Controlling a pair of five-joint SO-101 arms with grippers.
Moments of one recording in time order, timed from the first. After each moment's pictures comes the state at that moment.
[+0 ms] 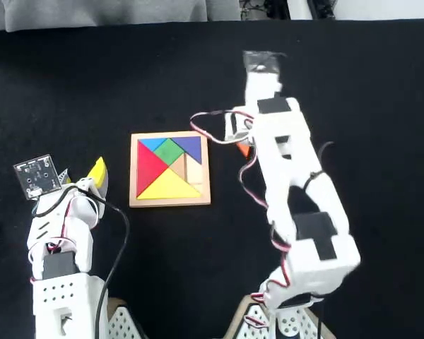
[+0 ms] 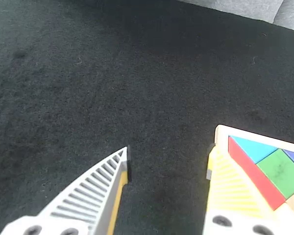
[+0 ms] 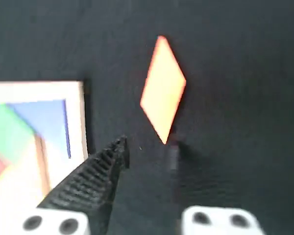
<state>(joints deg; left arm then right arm) -17.1 -80.7 92.8 24.7 7.6 -8.4 10.9 8.5 60.6 -16.0</state>
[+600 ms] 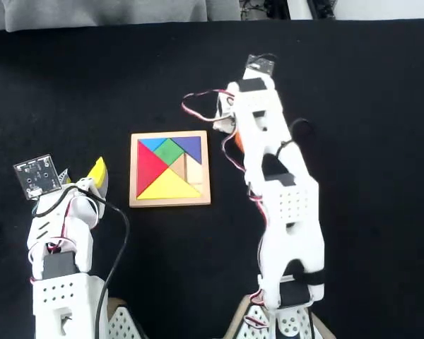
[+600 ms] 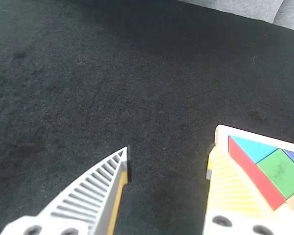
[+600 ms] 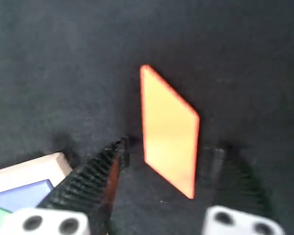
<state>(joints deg) -17.1 -80.7 92.8 24.7 7.6 -9.8 48.1 -34.7 77.9 -28.4</state>
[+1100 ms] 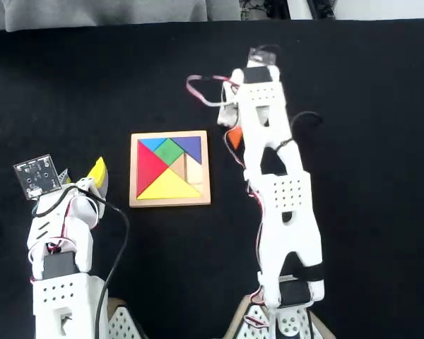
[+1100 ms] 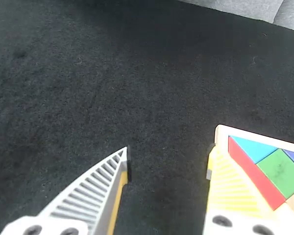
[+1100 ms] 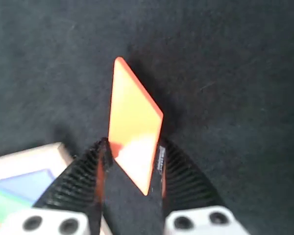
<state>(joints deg) -17.1 -80.7 92.8 24.7 7.6 -8.4 59.1 -62.4 96.7 -23.6</state>
